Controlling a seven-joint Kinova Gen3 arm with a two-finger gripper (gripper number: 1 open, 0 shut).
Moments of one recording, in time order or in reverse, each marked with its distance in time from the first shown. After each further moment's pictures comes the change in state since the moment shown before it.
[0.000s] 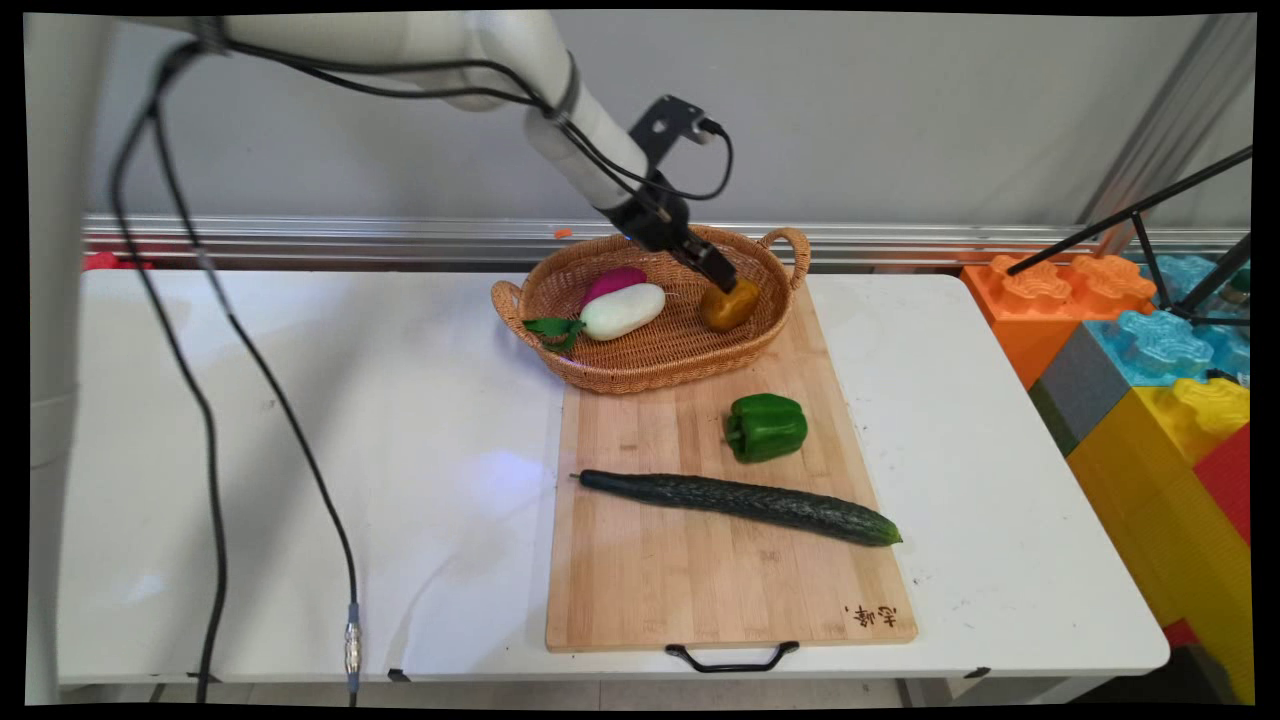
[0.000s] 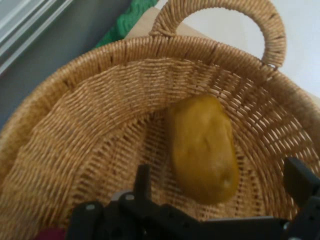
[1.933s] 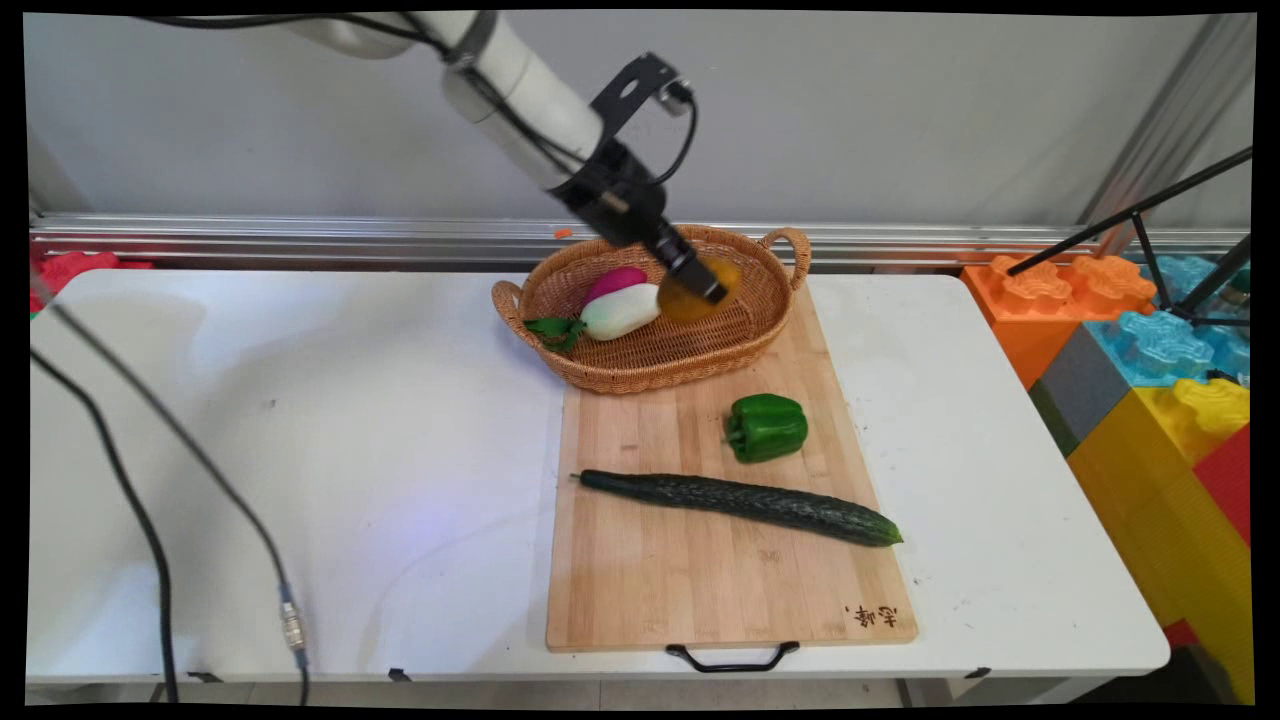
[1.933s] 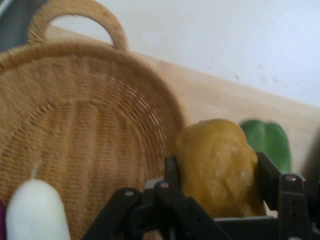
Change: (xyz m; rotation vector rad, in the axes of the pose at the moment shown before) arm -0.030 0.060 -0.113 -0.143 0.024 0.194
